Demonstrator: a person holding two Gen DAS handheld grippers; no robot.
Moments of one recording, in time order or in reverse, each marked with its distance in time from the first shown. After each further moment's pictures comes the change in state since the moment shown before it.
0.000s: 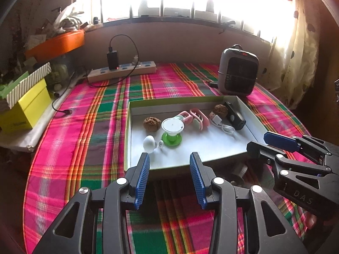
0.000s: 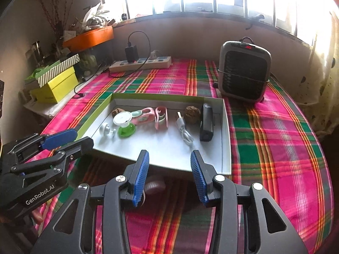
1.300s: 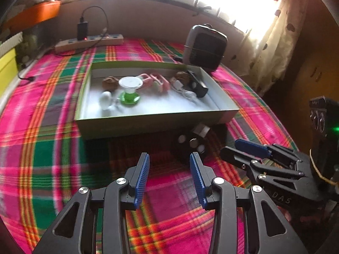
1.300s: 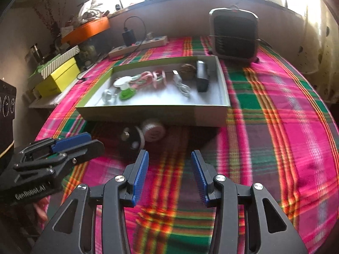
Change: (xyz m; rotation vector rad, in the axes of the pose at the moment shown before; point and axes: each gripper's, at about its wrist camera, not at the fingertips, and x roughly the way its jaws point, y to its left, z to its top) left arm 0.009 -0.012 -0.035 -0.044 0.124 -0.294; right arm -0.007 -0.014 -0.055 0.103 0.082 0.043
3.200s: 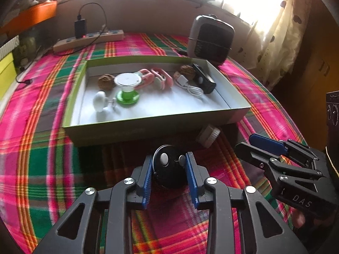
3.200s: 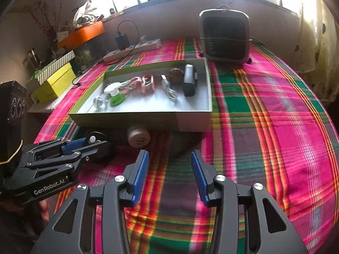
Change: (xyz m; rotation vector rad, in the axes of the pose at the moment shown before) left arm 0.019 -0.002 0.005 0.019 0.034 0.076; right arm -0.002 -0.012 0.008 0.008 -0.012 0.000
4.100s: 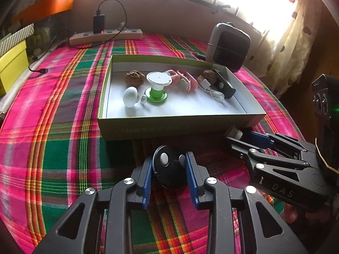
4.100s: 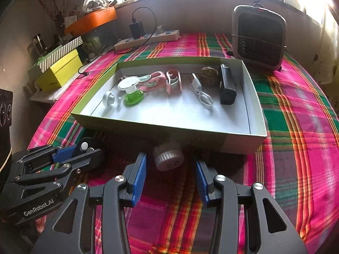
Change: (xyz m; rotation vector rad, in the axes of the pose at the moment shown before) left arm -0.006 0.028 -0.004 -0.060 -0.013 0.027; right arm 0.041 0.034 0.019 -0.073 0.056 0.026
